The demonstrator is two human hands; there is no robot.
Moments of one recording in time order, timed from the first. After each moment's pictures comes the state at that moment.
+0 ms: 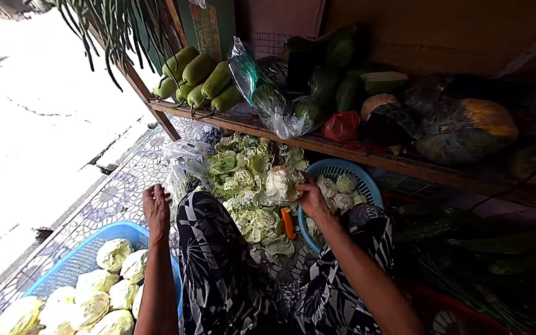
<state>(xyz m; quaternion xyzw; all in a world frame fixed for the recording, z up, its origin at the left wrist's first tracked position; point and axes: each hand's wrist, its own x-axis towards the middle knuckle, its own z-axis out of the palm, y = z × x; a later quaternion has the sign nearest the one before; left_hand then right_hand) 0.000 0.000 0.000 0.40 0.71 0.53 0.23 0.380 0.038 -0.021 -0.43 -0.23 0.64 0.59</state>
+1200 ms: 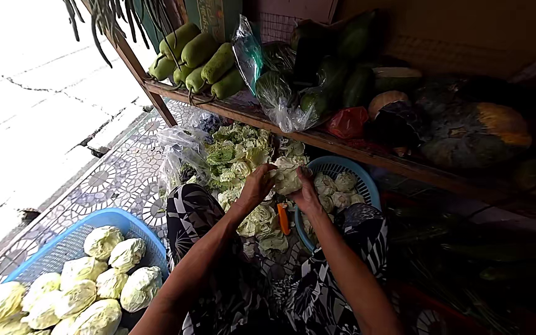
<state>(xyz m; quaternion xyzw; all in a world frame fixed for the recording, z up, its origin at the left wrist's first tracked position) 0.200 0.050 -0.017 0.75 0.43 0.43 0.25 0.373 0.055 -0.039 -0.49 -0.18 0.66 0.54</state>
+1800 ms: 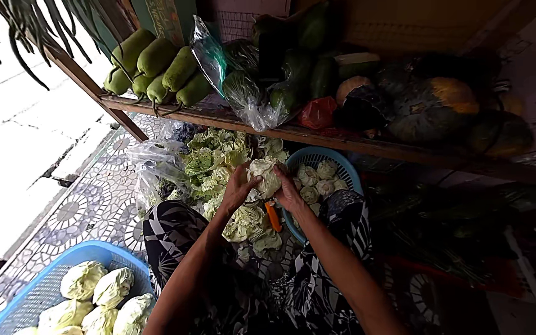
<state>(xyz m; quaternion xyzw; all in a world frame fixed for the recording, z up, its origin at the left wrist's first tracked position) 0.204 0.063 -0.025 0.61 0.50 0.37 0.49 0.373 0.048 -0.037 -0.48 -0.18 0.67 0.54</state>
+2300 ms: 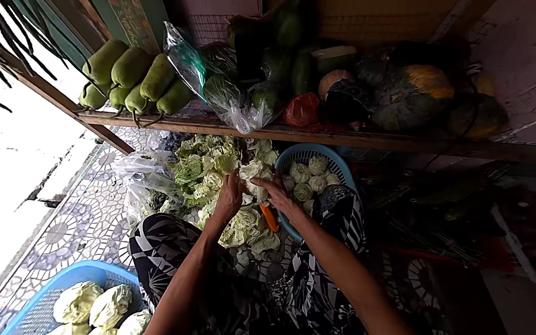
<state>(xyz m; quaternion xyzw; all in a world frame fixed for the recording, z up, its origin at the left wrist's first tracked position) 0.205 0.059 -0.028 0.75 0.53 0.26 0.29 0.371 0.047 -0.037 -0.56 -0.28 0.60 0.50</state>
